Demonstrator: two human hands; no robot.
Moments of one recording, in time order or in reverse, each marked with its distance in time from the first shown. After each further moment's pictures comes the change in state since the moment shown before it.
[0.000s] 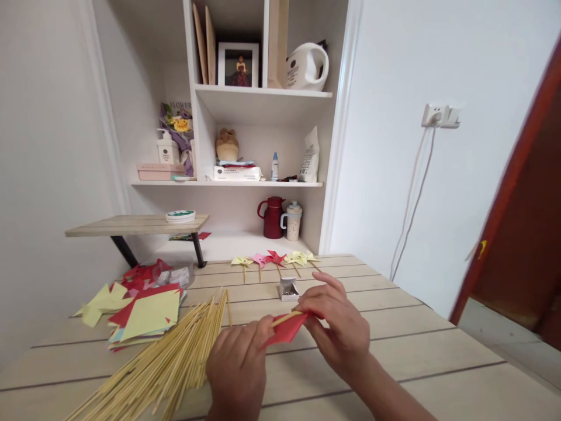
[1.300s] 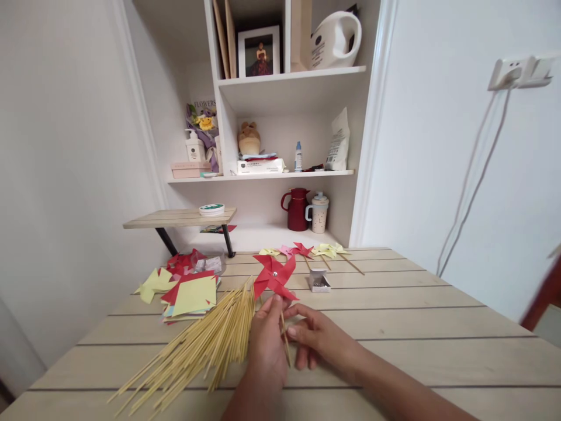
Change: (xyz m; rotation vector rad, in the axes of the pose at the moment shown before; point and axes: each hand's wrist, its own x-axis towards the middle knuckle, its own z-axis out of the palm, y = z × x) left_hand -0.014 -0.001 0.030 -1.281 0.009 -1.847; right_hand -0.056 -0.003 0.073 1.031 -0.695 1.281
